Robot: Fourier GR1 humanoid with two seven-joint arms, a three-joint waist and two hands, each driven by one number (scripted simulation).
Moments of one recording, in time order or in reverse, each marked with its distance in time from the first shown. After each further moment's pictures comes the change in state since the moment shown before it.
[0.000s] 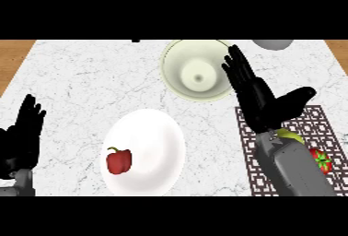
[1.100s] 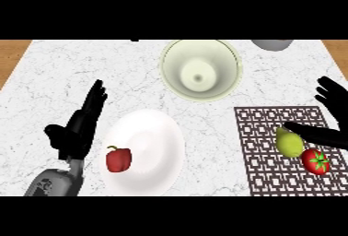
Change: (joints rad) left arm -0.133 -0.144 -0.217 0.007 -0.087 -0.161 -0.134; right arm 0.333 -0.394 -0.243 -0.057 0.071 0.010 0.157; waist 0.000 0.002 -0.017
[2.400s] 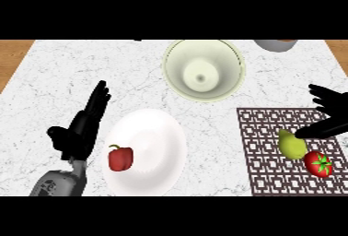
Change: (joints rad) left arm 0.014 -0.064 0.045 -0.010 -0.060 -0.068 0.006; right arm -0.205 -0.087 -0.013 0.224 -0.052 0.462 0.518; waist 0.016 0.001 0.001
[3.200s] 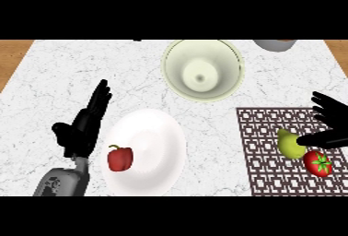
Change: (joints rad) left arm -0.014 -0.056 0.056 0.031 -0.058 -0.047 0.005; right arm 0.120 0.140 -0.169 -0.125 -0.003 0.017 0.011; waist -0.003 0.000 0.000
